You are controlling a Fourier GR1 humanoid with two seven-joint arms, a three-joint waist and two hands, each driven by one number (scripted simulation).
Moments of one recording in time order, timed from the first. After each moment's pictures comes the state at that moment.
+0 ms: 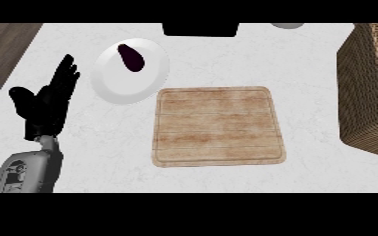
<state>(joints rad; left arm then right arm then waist) -0.22 0.19 0.15 -1.48 -0.04 0.05 0.18 -0.76 -0.84 -0.01 -0.56 0.76 -0.16 -0.39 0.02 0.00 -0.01</state>
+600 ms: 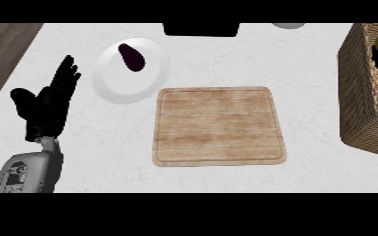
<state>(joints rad) -0.21 0.19 0.14 -1.49 -0.05 0.05 0.17 -0.82 -0.80 -0.03 -0.36 0.84 -0.28 -0.45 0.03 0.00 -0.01</state>
